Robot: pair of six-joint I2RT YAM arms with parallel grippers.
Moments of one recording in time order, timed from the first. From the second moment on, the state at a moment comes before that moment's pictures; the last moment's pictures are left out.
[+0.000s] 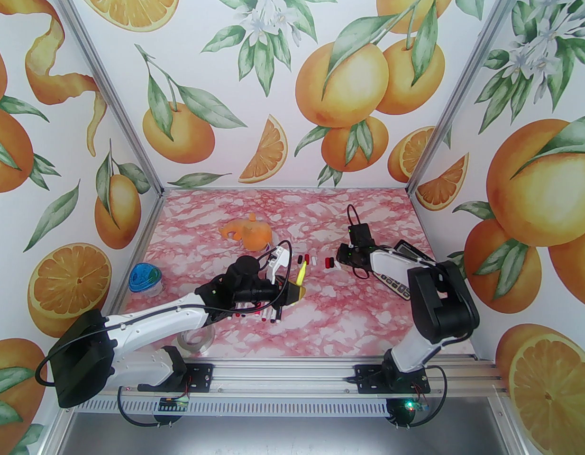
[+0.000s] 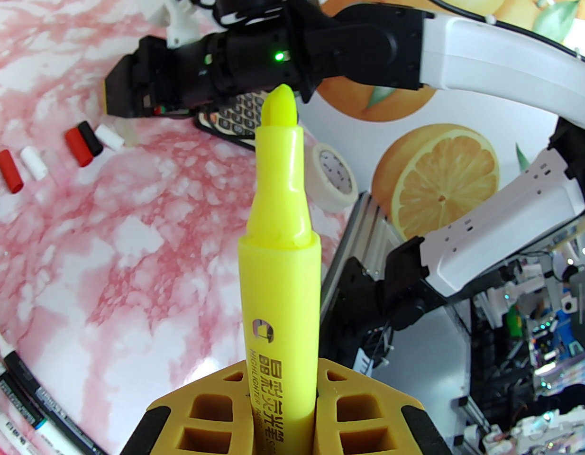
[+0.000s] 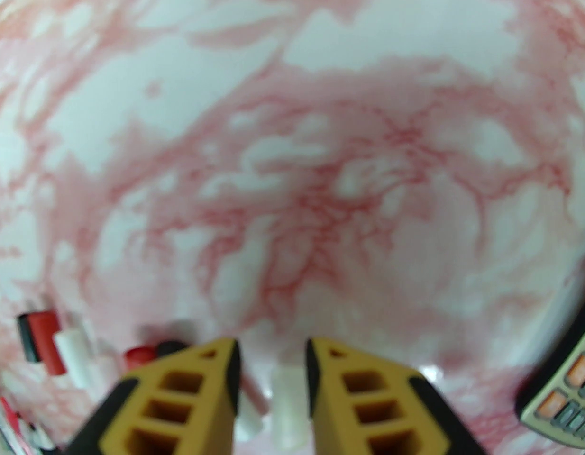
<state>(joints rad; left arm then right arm) -0.90 1.28 0.68 0.23 0.46 -0.62 0.20 1.64 0.87 -0.19 -0.02 0.46</state>
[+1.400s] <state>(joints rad) -0.90 1.45 0.61 0.48 0.44 -0.70 0.60 1.02 0.64 -0.07 -0.41 0.77</state>
